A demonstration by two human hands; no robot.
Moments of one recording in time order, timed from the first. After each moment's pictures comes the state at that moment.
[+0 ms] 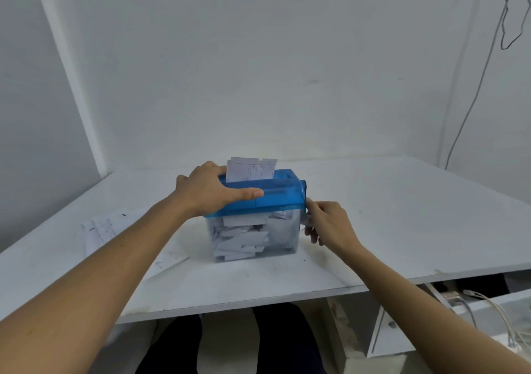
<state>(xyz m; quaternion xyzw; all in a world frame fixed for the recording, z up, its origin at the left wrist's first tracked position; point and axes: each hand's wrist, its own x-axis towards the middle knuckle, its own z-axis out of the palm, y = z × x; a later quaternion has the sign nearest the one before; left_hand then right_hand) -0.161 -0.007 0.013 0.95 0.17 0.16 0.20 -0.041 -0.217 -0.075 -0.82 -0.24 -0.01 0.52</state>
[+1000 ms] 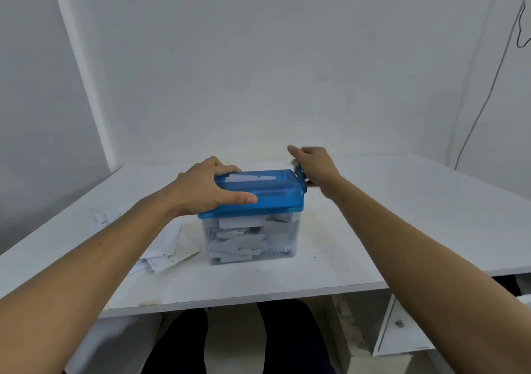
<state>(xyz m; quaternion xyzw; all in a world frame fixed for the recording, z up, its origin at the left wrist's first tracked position) -0.187 0.018 0.016 0.95 0.13 0.14 0.24 -0.007 -0.157 0.008 -0.76 -0.24 0.05 0.60</state>
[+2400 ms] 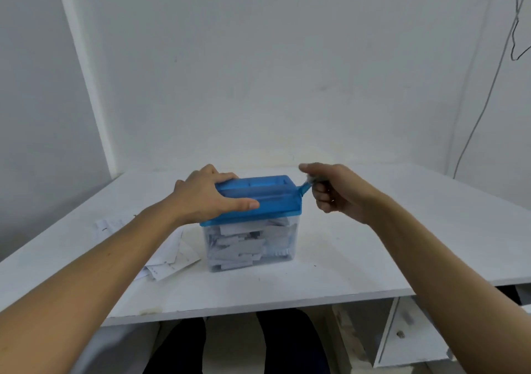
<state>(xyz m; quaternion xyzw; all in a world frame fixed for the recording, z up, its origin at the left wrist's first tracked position) -0.189 0.016 0.017 0.96 0.17 0.14 0.20 -0.066 -0.223 0.031 -0.72 -0.28 0.20 0.60</state>
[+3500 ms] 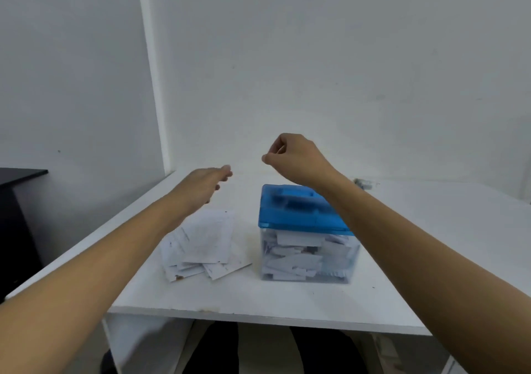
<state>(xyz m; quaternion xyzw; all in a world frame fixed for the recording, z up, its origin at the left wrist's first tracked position) -0.239 0.094 0.017 0.83 0.26 0.22 0.43 -0.111 -0.068 0.068 -0.80 -0.43 -0.02 0.42</state>
